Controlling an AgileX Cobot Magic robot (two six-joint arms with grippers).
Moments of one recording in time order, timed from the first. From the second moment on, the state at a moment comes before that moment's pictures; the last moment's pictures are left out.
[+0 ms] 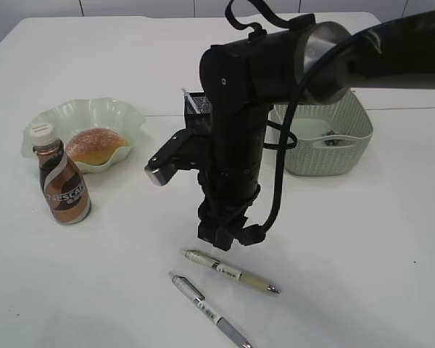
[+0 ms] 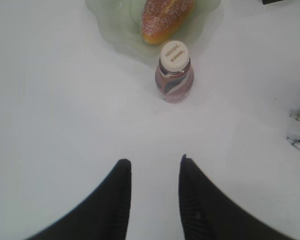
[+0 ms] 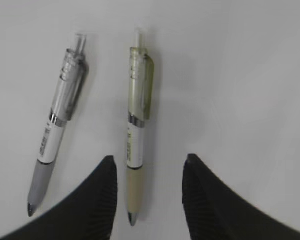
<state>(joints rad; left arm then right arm) -0.35 1.28 -1.38 0.19 1.25 -0.23 0.61 2.12 -1.65 0.09 1.16 -0.54</state>
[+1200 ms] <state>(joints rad) -0.35 1.24 -1.38 0.24 1.25 -0.23 0.61 2.24 -1.65 0.14 1.15 -0.60</state>
